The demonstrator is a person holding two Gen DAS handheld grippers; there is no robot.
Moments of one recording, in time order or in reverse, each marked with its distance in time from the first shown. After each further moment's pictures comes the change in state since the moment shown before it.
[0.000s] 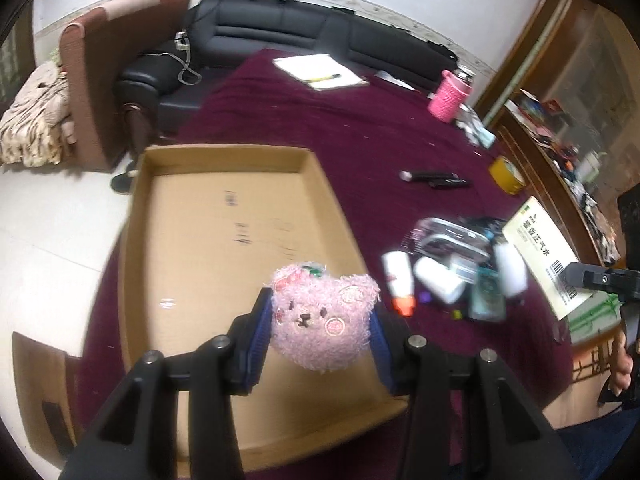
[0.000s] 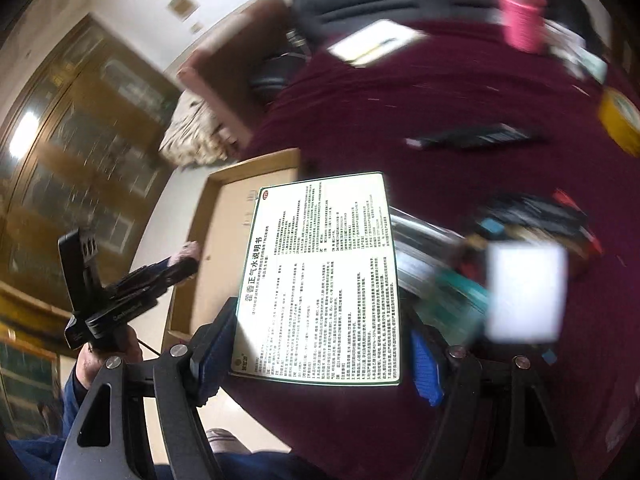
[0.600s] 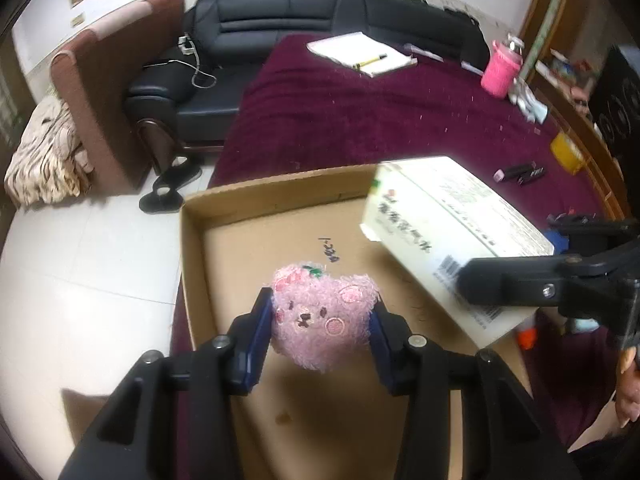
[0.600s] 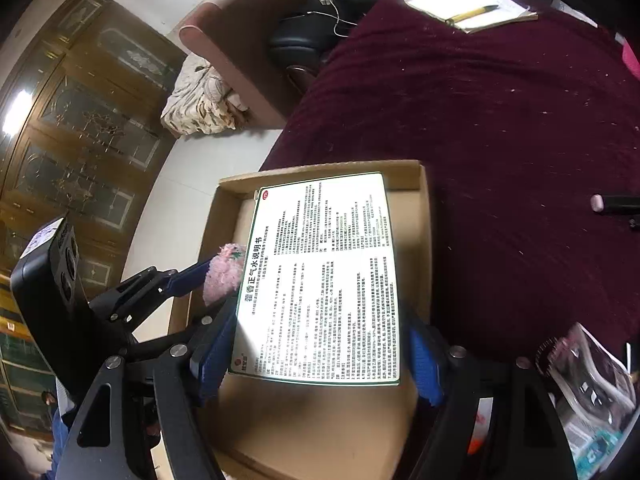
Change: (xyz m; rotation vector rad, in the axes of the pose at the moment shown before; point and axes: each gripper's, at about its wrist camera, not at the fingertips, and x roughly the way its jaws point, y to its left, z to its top) left arm 0.072 0.070 0.063 0.151 0.083 0.141; right arm 0.181 0.069 0.093 0.014 0.115 0.005
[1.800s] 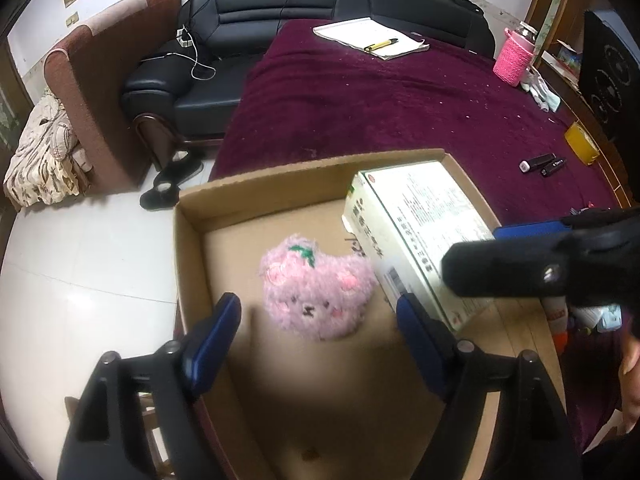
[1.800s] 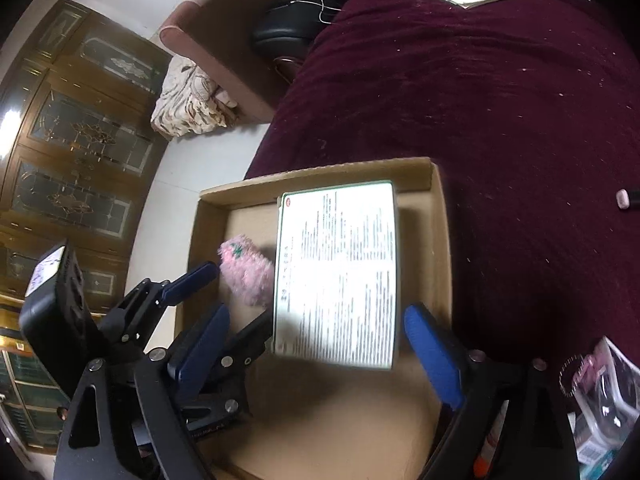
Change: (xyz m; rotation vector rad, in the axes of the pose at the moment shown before) left arm 0.026 0.015 0.001 0.003 0.023 0.012; right arm 0.001 -0.008 0.002 0.065 0.032 0.032
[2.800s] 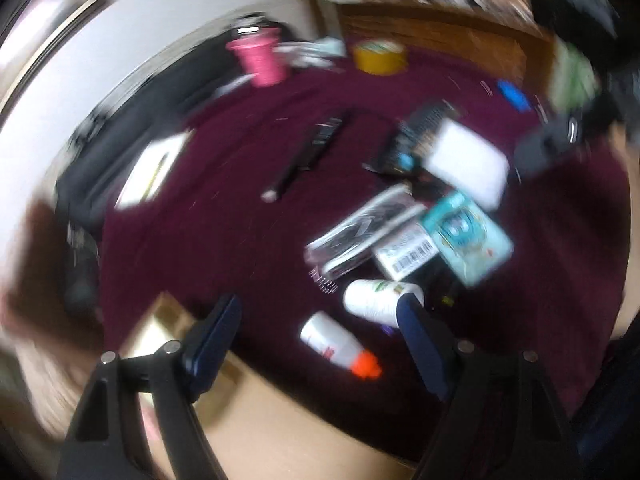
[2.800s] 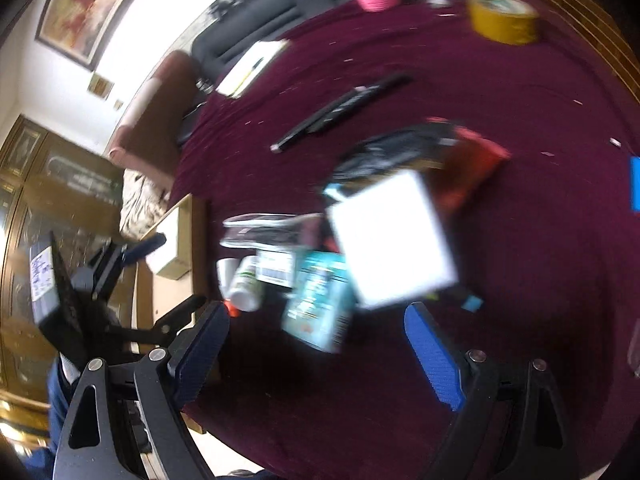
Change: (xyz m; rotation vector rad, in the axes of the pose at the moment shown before) left arm -0.045 -0.265 -0.019 0.826 -0.130 -0.066; right arm -0.222 -0.217 -0.187 0.329 -0.287 -0.099
